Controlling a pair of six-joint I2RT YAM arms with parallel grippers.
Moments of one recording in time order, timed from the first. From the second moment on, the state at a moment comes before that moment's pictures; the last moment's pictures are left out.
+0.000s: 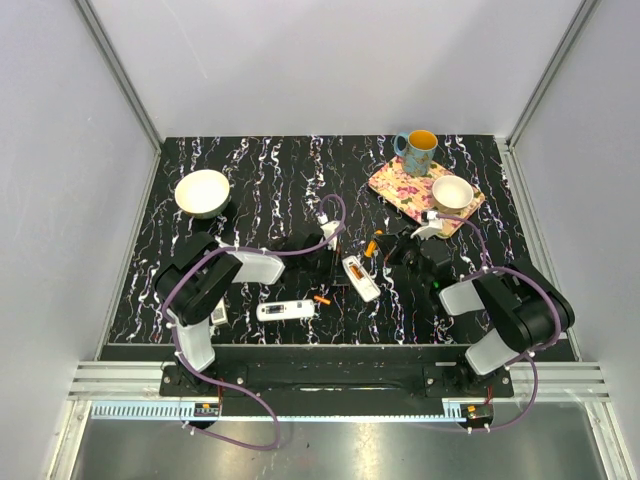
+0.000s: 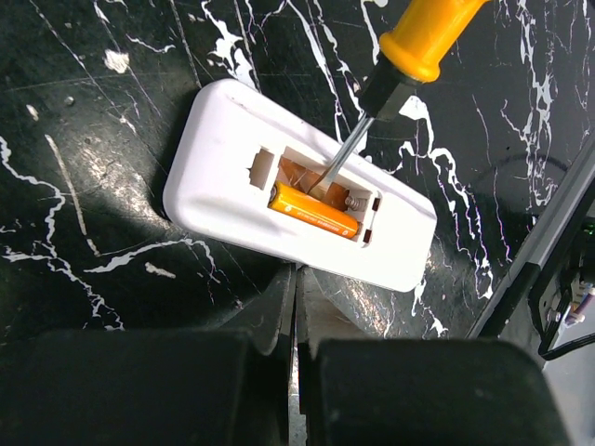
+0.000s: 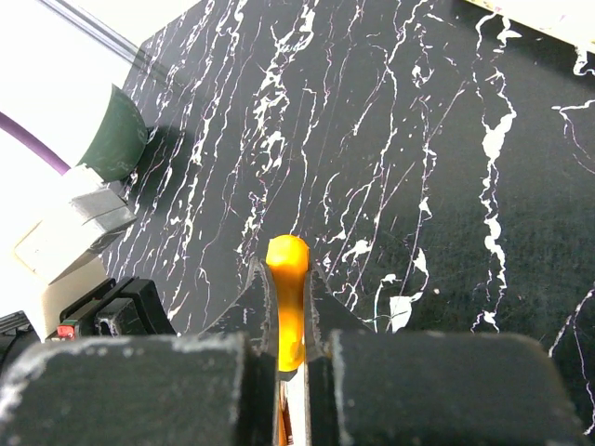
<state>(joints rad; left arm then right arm) -0.72 1.84 0.84 0.26 0.43 -0.53 0.43 1.56 0.32 1.09 -0.05 0.68</state>
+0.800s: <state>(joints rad) -0.71 1.90 0.90 0.25 0.51 -0.56 0.42 1.61 0.32 1.14 -0.07 0.78</state>
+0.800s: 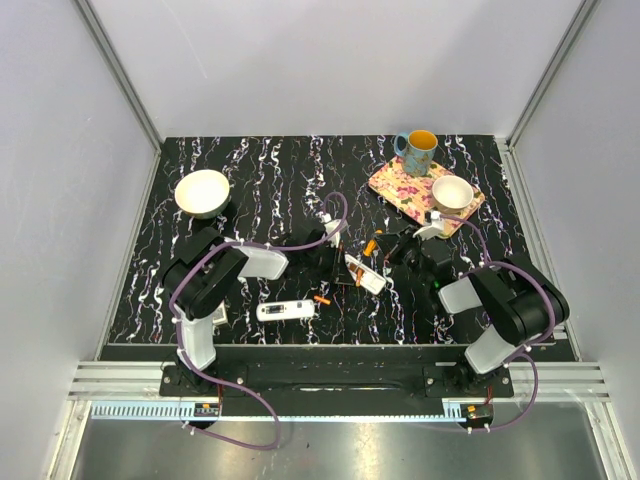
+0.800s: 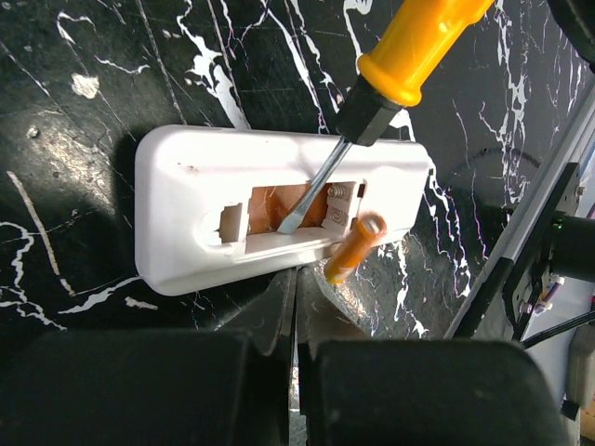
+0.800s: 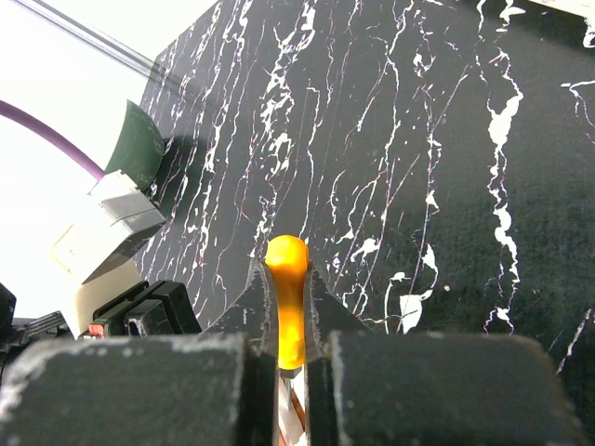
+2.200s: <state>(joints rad) -0.70 1.26 0.65 0.01 0.19 -0.44 0.43 0.87 0.41 0.50 0.02 0.55</state>
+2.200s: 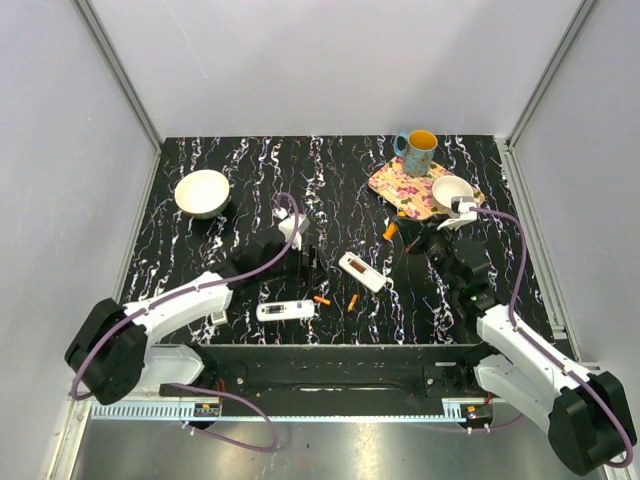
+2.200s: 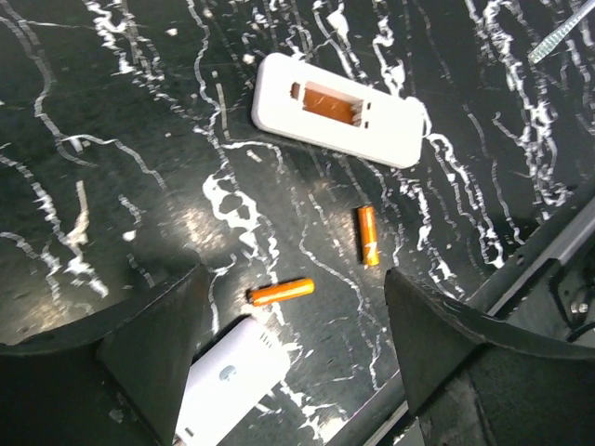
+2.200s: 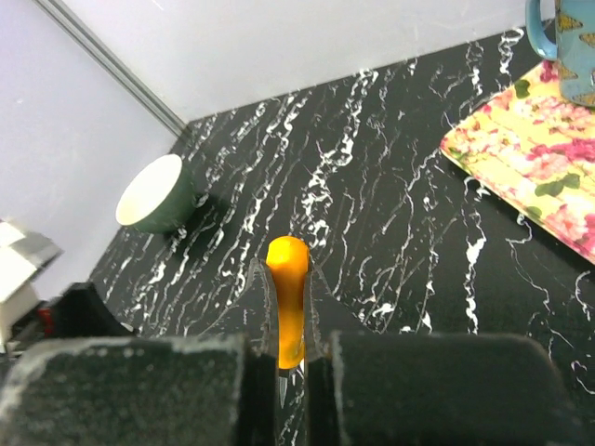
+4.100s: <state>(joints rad) -0.98 1.63 0.95 -0.54 -0.20 -0.17 0.43 0.94 0.41 0.46 -0.05 0.51</state>
